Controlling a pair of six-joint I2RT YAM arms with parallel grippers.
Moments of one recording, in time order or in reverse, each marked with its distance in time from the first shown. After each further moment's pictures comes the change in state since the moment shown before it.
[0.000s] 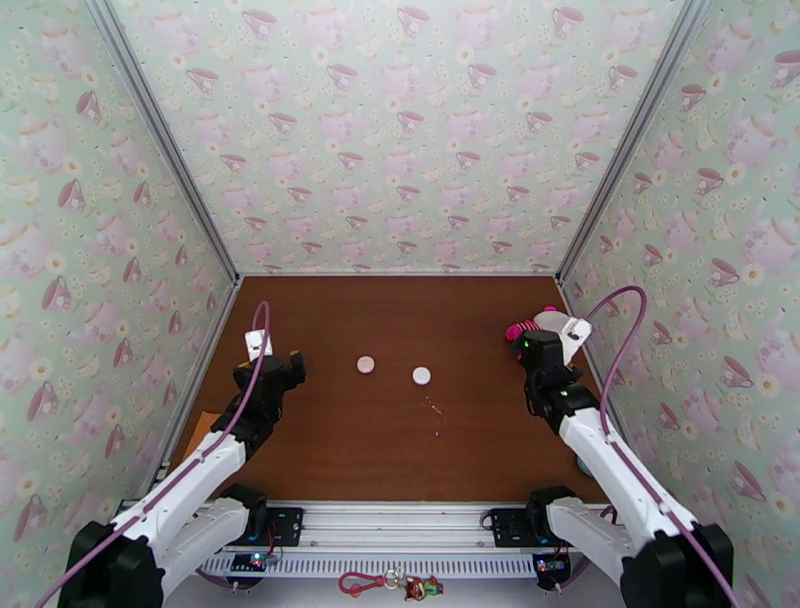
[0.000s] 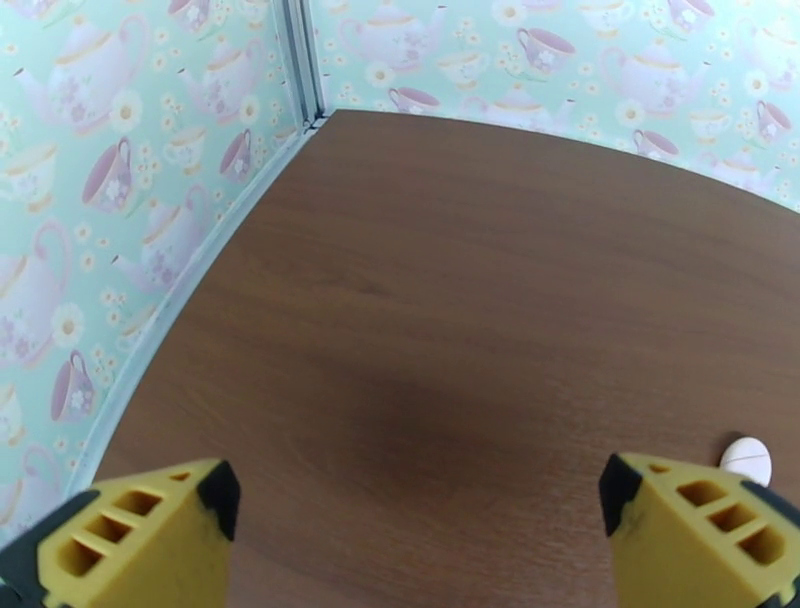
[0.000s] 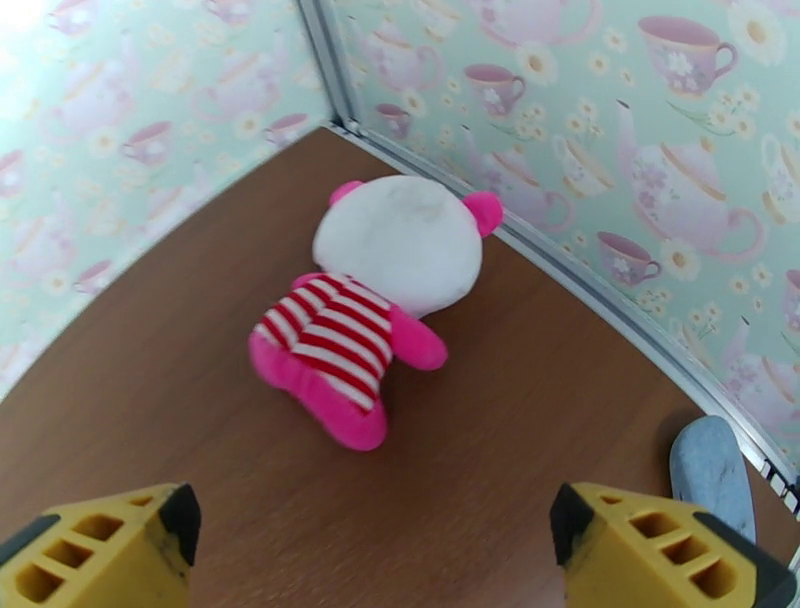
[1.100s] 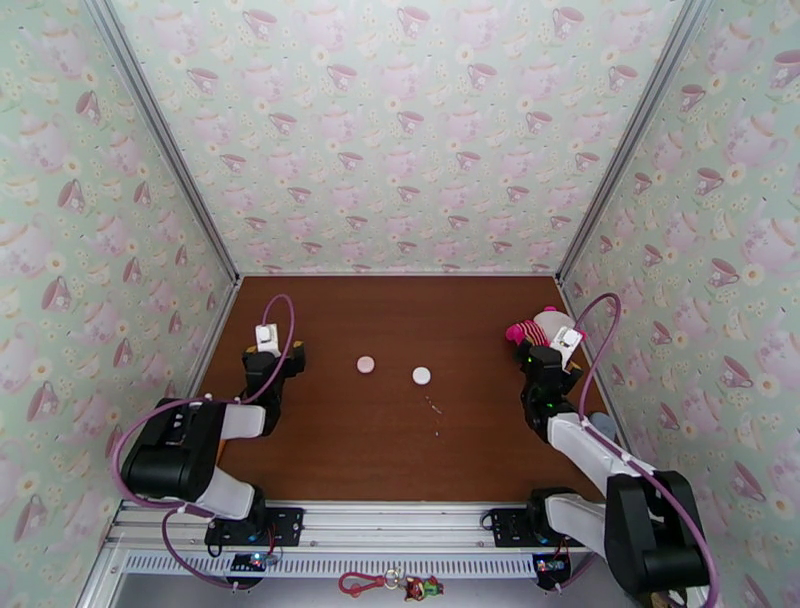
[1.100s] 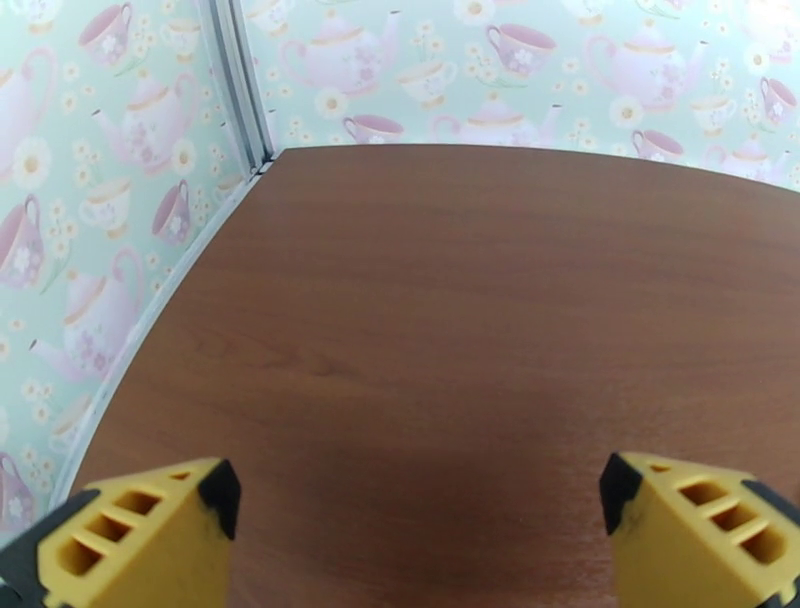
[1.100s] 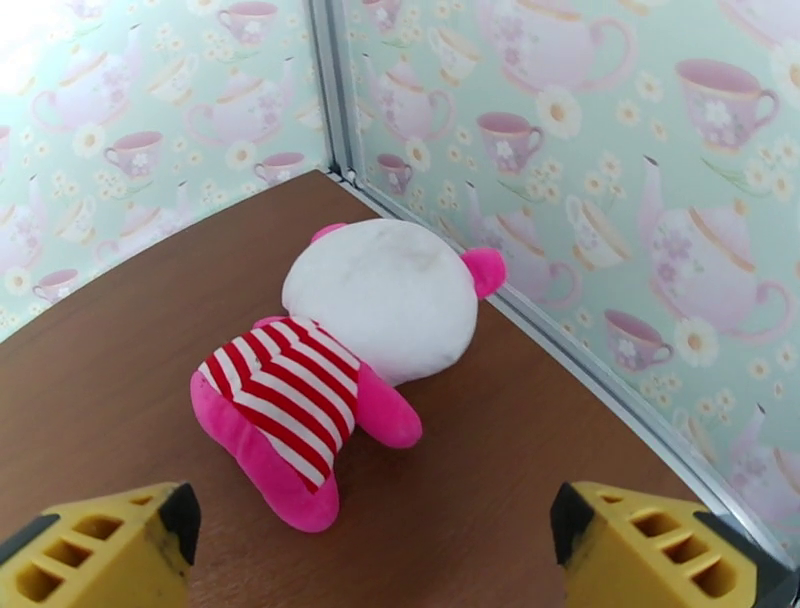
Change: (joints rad) left arm 0.175 0.568 -0.091 0.813 0.241 0.200; right arm -0.075 0.147 -0.296 0.725 -0.011 -0.341
